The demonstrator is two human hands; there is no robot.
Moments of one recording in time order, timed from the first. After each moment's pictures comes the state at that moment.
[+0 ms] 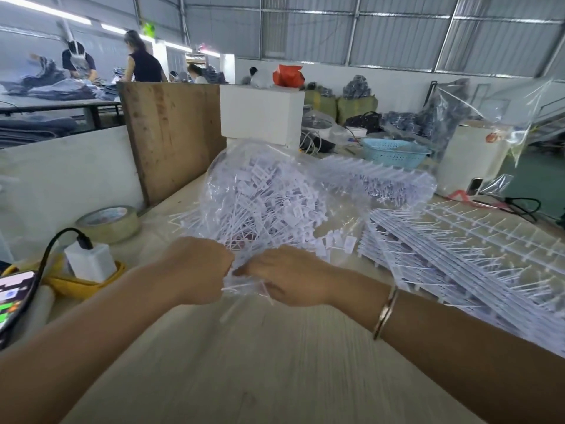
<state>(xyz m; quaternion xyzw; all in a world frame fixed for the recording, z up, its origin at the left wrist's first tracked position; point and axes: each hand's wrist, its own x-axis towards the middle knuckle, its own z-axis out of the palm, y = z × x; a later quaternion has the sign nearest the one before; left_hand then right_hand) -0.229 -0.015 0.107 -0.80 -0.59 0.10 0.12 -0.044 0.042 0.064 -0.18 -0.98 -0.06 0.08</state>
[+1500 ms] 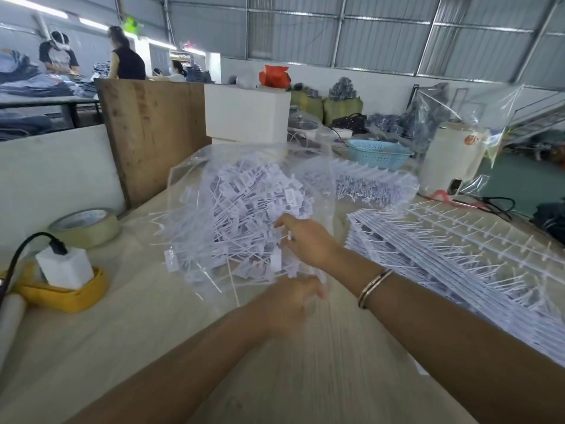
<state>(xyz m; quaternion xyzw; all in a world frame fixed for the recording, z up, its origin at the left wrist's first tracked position) -0.121 -0.005 0.045 -0.86 -0.42 -0.17 -0.22 -0.013 0.103 0.068 -0.48 -0.86 0.03 0.17</state>
